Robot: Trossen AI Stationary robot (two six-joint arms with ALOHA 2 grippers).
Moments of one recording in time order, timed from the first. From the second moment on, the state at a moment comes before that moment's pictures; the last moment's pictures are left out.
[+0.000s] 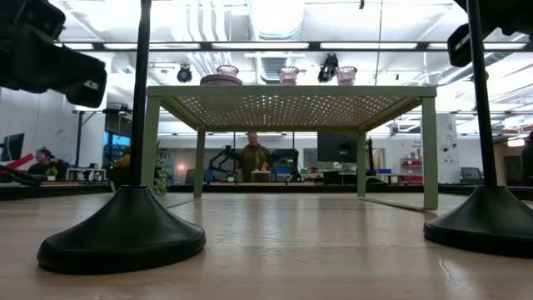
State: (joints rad) left arm -0.50 0.32 0.01 0.26 -0.34 -0.06; right arm 0.25 0.07 0.20 0.09 0.13 0.34
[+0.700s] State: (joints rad) left arm -0.50 0.17 0.01 0.17 -0.36 0.05; right arm 0.29 0.76 0.72 -0.80 0.02 0.75
